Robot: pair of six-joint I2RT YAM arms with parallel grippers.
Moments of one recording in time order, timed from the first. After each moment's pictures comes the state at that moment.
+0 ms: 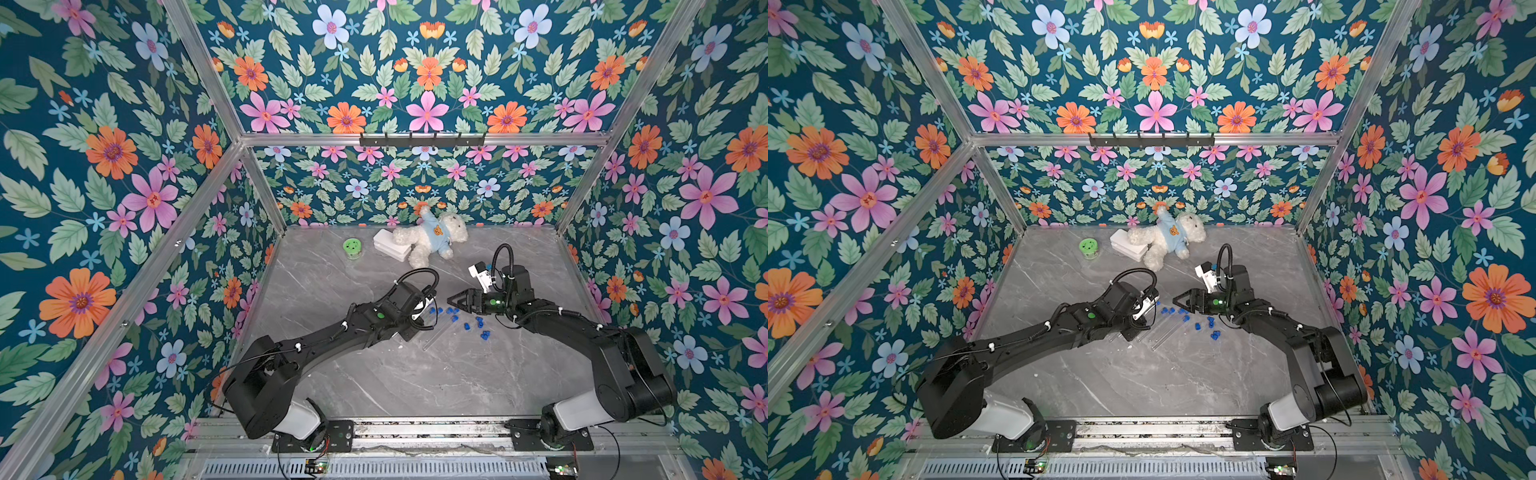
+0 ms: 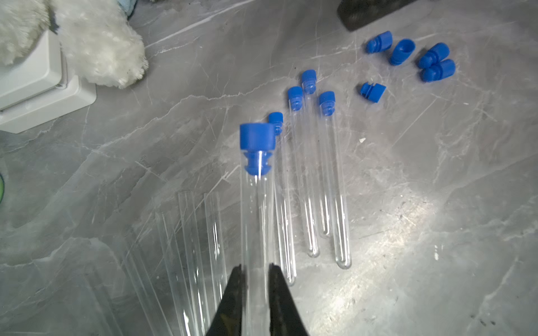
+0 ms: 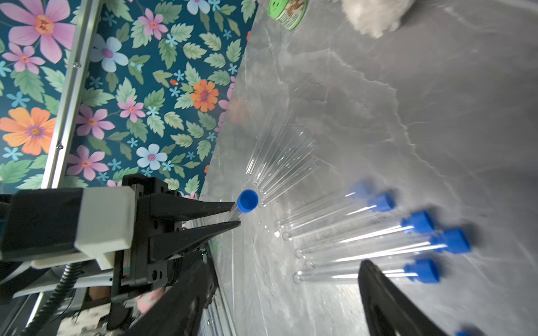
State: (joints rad) left arm -0.86 1.46 0.95 -0.39 -0.11 0.13; right arm 0.28 1.53 0.77 0.12 -0.88 0.50
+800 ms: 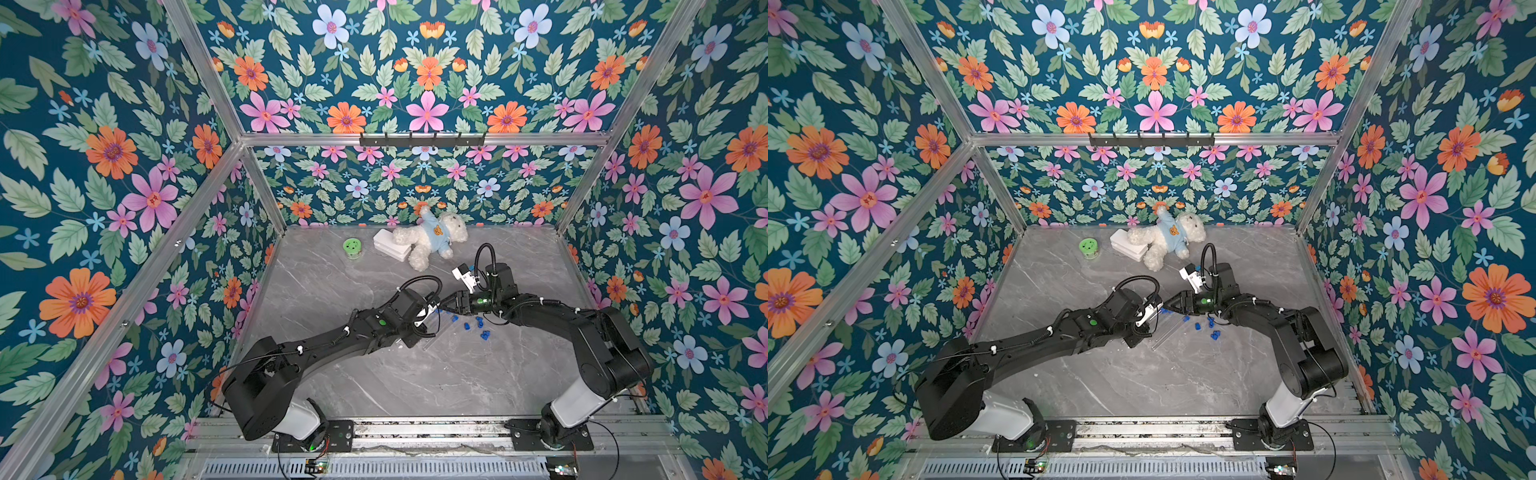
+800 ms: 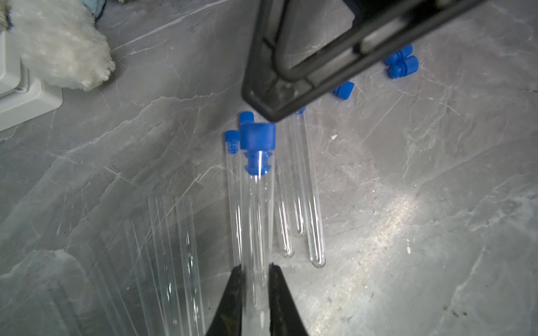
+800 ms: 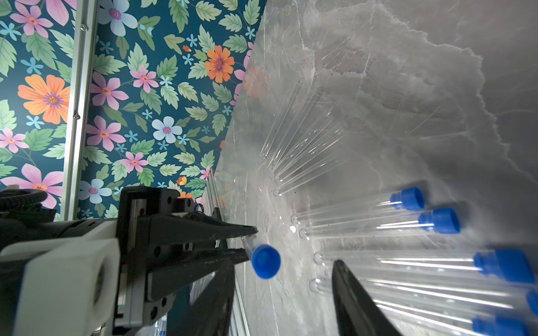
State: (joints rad) left arm -0.90 1.46 0.91 -0.34 -0.09 0.11; right arm 0.35 1.65 0.83 0.14 -0.95 0.49
